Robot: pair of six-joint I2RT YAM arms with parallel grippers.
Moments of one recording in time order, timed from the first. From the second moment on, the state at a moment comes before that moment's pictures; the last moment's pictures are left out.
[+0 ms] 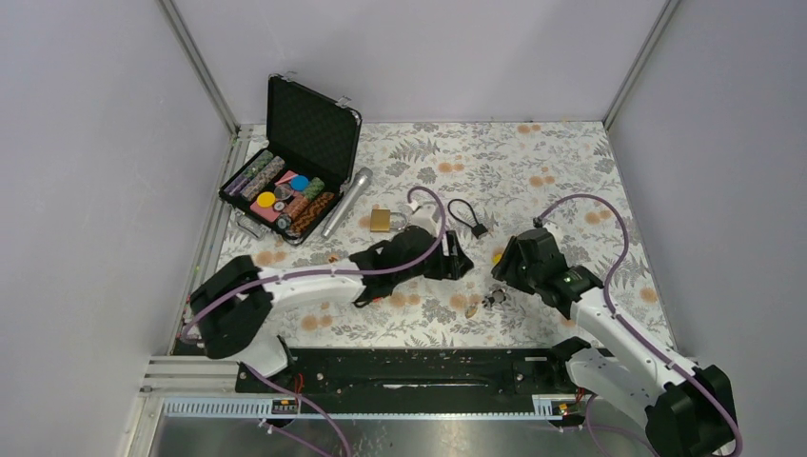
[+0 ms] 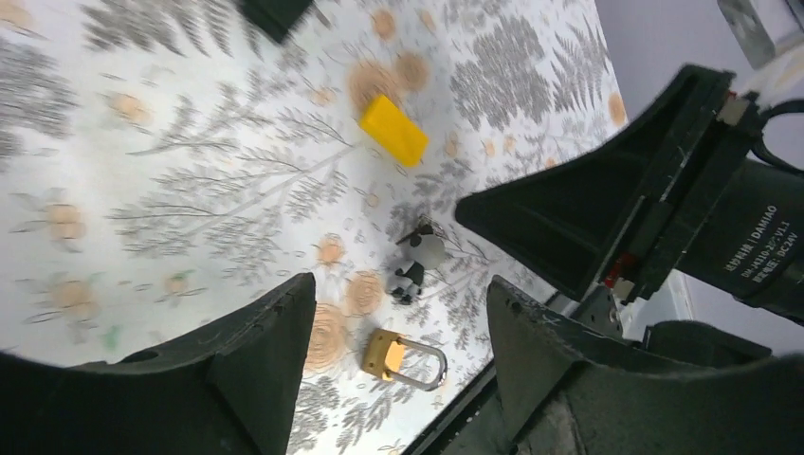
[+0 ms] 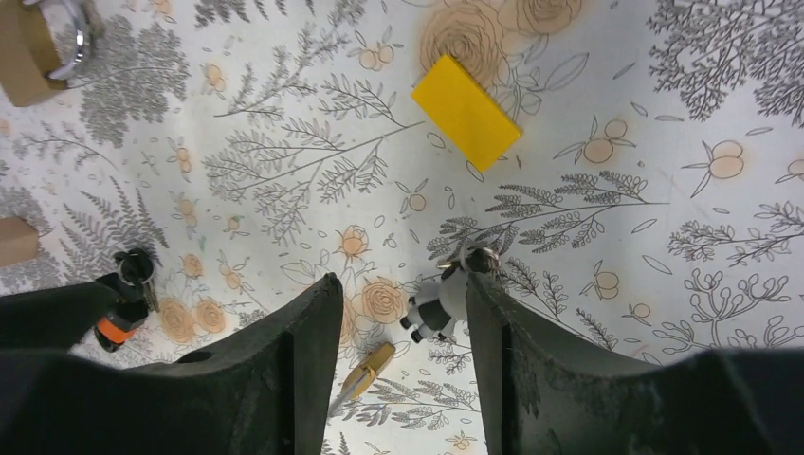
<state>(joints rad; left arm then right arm) -1.04 1.58 0.90 0.20 -0.07 -0.82 0.46 0.91 0.53 -0.50 0.13 0.79</state>
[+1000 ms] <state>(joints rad) -0.98 0.59 0.52 -0.46 -0.54 -0.80 1.02 1.74 1.21 -0.37 0.08 0.40</state>
